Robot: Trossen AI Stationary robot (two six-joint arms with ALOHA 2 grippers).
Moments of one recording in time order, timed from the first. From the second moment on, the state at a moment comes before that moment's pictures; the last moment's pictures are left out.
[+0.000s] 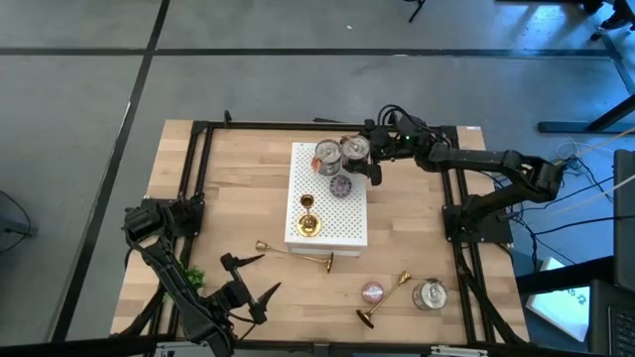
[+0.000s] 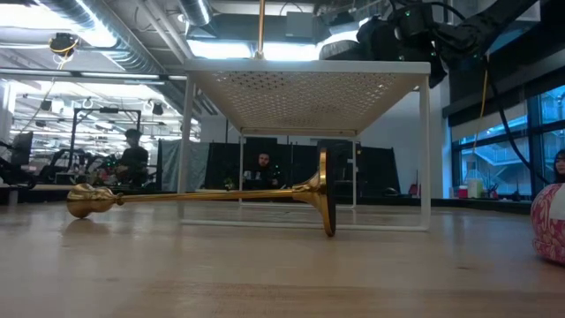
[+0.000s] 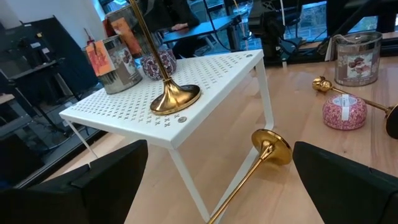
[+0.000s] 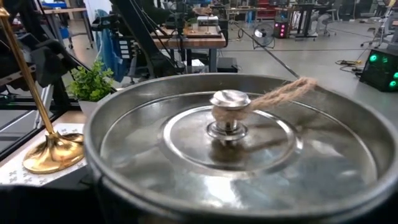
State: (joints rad) left arm -0.99 1.97 1.41 -1.41 -1.40 -1.72; right arm -0.50 1.38 0.72 0.52 -0.58 -0.05
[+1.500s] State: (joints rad) left arm -0.98 1.97 1.41 -1.41 -1.40 -1.71; right arm -0.44 1.50 0.72 0.70 -0.44 0.00
